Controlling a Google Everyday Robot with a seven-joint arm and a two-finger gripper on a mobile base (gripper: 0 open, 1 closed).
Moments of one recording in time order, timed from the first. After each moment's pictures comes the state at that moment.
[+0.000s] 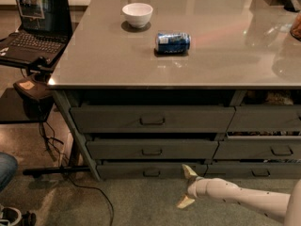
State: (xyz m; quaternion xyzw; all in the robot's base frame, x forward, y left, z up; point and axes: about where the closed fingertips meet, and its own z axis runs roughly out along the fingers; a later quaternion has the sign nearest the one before) arm 0.522 -0.157 0.278 -0.61 0.71 0.05 0.34
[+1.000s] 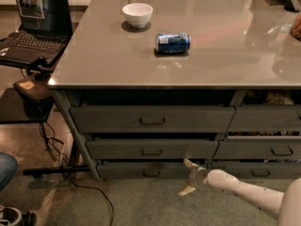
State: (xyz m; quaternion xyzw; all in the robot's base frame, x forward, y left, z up) arm 0.585 -0.180 0.265 -0.58 0.73 0.03 0.37
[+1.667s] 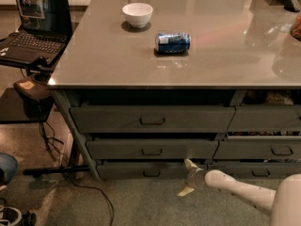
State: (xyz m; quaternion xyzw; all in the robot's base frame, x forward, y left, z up) arm 0.584 -0.176 0.244 -0.58 0.73 0.04 0.36
